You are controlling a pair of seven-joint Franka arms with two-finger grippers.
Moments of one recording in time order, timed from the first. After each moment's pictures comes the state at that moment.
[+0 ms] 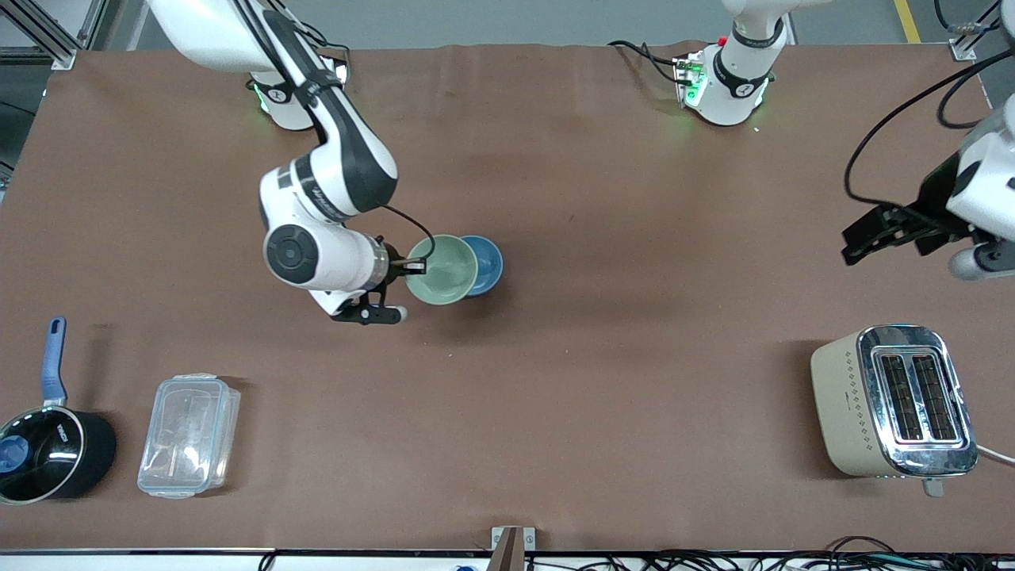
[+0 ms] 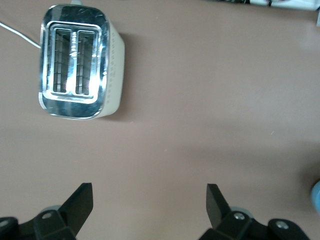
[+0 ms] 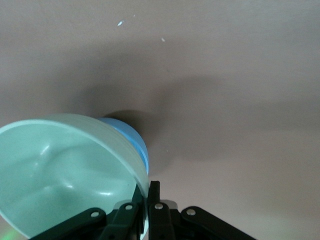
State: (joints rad) left arm 0.19 0.15 -0.35 -1.35 0.08 1.54 -0.23; right arm 0.49 0.46 -0.01 -1.71 0.34 1.96 0.39
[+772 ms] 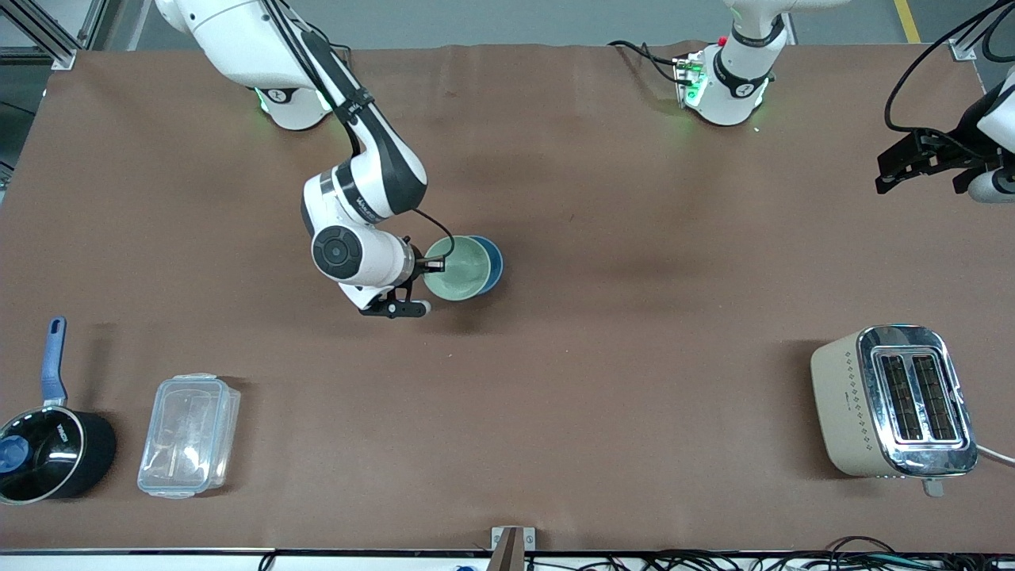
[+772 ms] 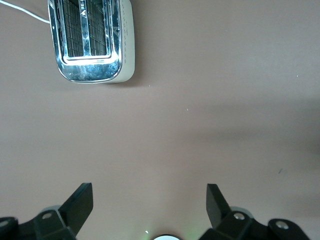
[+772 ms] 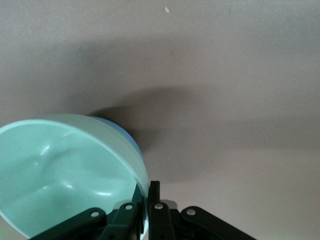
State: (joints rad) left arm 0.00 -0.03 -0.06 -1.53 0.04 1.47 -0.02; right arm 0.54 0.49 -0.01 -1.80 0.34 2.06 0.39
